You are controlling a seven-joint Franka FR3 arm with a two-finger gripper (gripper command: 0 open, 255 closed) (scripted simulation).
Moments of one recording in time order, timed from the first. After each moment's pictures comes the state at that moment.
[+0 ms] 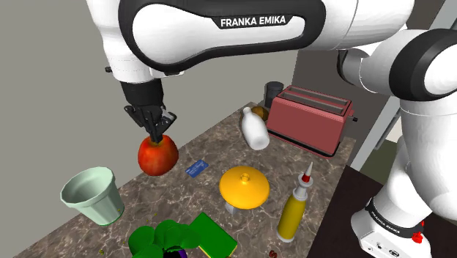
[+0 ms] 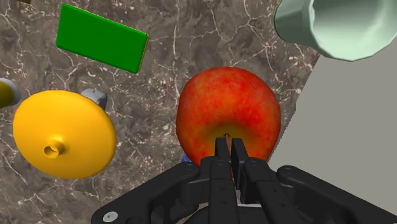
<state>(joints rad) 0.51 0.48 0.45 -1.13 -0.26 1.64 1.99</state>
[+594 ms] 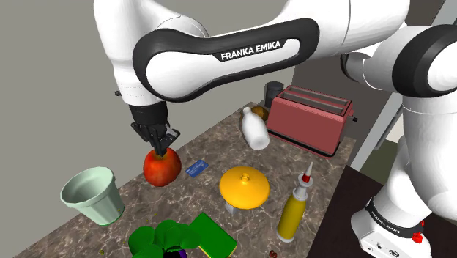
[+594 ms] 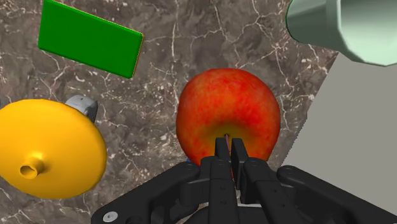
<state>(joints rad) 0.48 0.46 0.45 -1.30 -0.26 1.78 2.00</state>
